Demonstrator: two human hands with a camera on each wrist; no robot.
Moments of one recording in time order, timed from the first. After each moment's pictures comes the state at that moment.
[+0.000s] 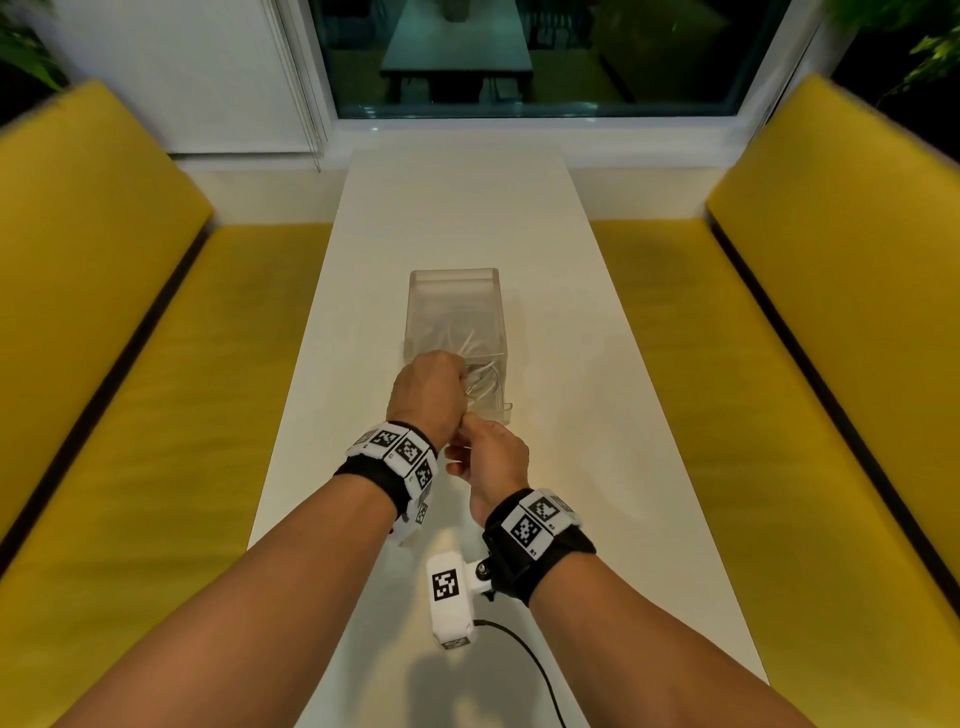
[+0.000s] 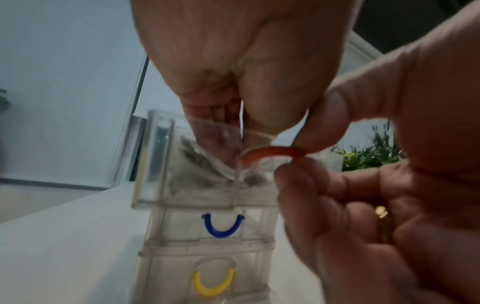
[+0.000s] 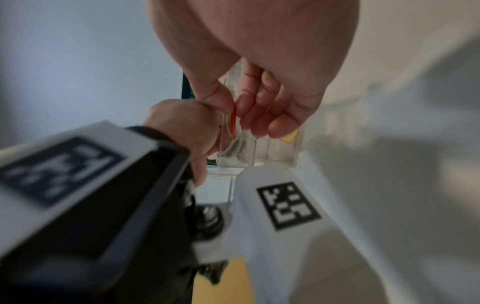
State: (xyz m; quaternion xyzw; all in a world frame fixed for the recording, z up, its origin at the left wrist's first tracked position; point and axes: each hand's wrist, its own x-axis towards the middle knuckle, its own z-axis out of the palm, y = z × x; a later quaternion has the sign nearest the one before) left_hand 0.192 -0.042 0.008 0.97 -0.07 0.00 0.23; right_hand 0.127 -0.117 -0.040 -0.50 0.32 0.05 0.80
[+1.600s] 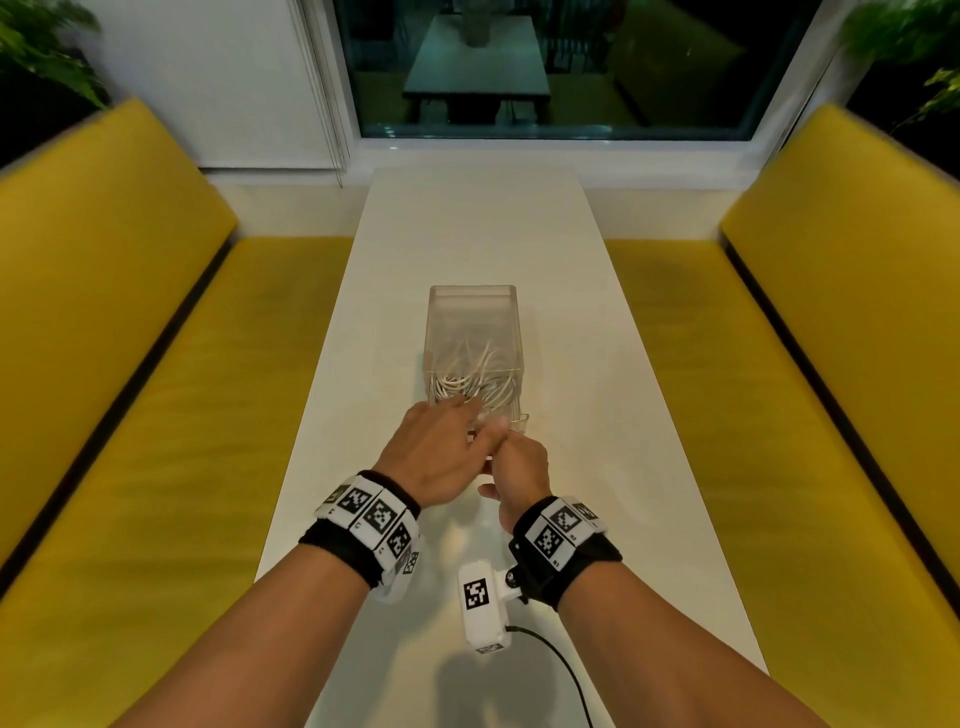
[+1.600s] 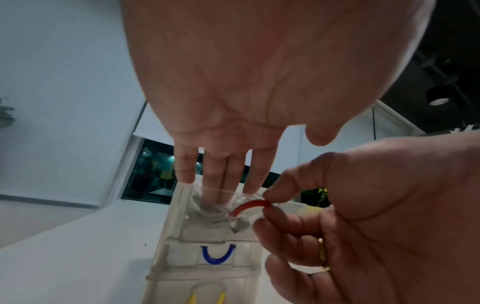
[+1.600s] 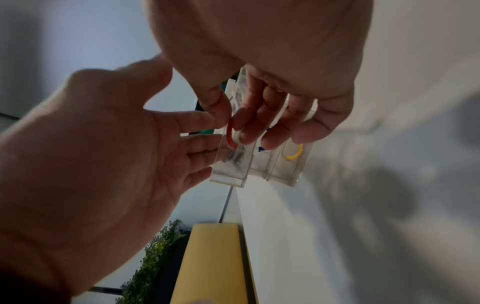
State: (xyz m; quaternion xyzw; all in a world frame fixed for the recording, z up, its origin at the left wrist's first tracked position) left_hand 0.143 -0.016 0.024 0.95 -0.19 -0.09 0.21; right_hand 0.126 -0.130 -0.030 -0.58 0.29 0.09 0.76
